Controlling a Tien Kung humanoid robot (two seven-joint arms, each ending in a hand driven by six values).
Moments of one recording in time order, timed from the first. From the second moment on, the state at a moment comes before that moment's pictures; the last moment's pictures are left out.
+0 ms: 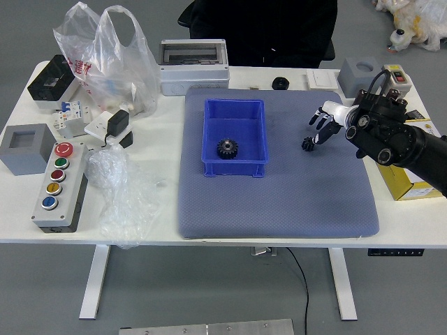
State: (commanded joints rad) left arm -0.11 0.18 -0.23 -0.31 0.57 -0.23 0.06; right arm 1.12 -0.23 0.06 0.47 -1.00 0.11 -0.25
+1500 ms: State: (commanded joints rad) left arm -0.10 0.18 -0.21 -0.31 0.56 -0.23 0.06; right arm 1.08 -0.20 0.04 0.45 -1.01 0.03 -0.28
